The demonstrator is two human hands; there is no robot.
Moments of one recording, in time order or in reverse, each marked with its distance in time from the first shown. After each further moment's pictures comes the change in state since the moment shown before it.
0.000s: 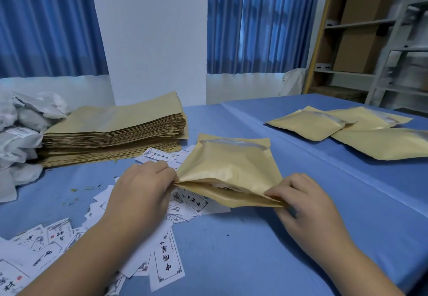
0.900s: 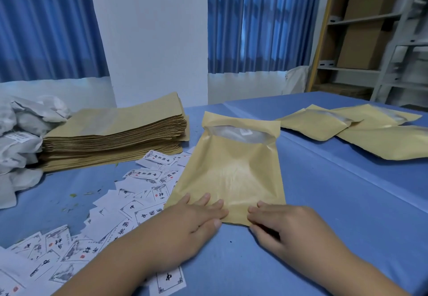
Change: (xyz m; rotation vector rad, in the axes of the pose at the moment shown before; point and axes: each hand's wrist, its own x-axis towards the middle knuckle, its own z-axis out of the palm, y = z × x) left_hand -0.002 0.031 0.022 -0.481 -0.795 0.008; right_hand -0.001 -0.015 0.012 -0.023 -0.411 -0.055
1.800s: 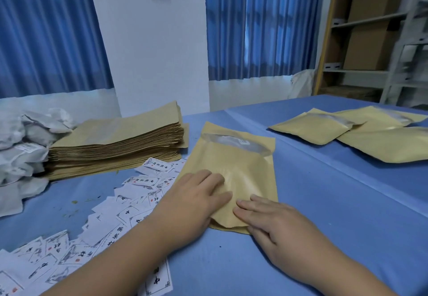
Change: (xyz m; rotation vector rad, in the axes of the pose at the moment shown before) left_hand 0.033 0.020 -0.012 0.706 0.377 0.221; right_hand 0.003 0.020 0.005 0.123 -0.134 -0.076
